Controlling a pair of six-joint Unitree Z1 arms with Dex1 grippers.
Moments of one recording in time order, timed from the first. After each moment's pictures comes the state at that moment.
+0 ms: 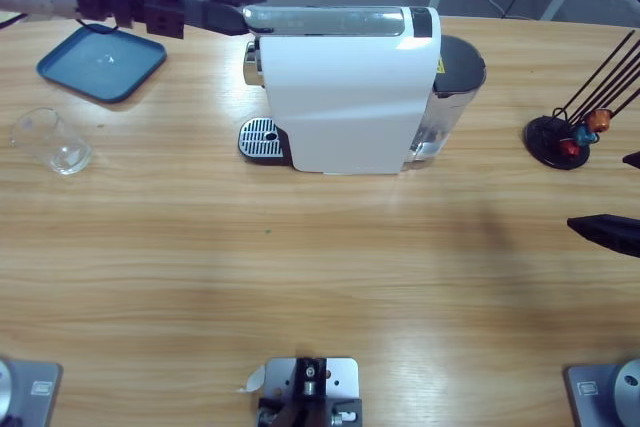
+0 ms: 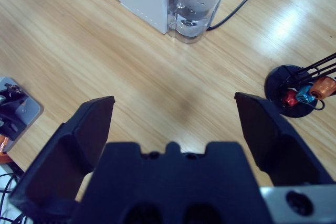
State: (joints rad) arm 0 -0.50 1.74 -1.09 -0.10 -0.79 -0.74; arm 1 0.67 0.90 -0.75 0.56 -0.03 -0.02
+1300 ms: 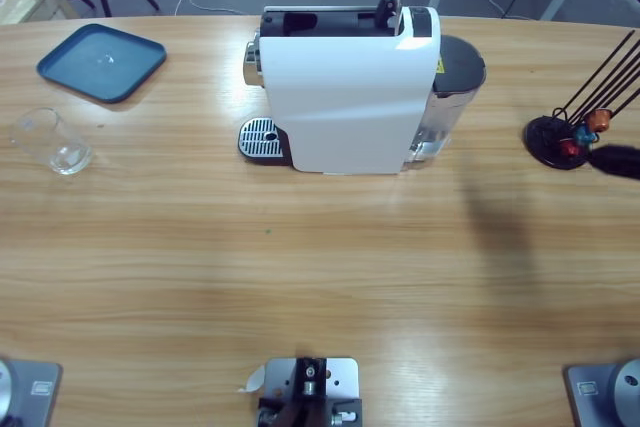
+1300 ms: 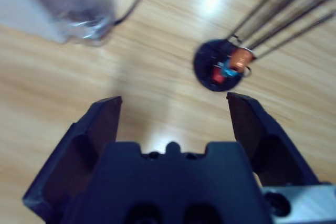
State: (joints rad) arm 0 -0.78 1.31 -1.17 0.28 -0.20 0.37; arm 1 0.56 1.08 -0.76 0.49 -0.33 0.12
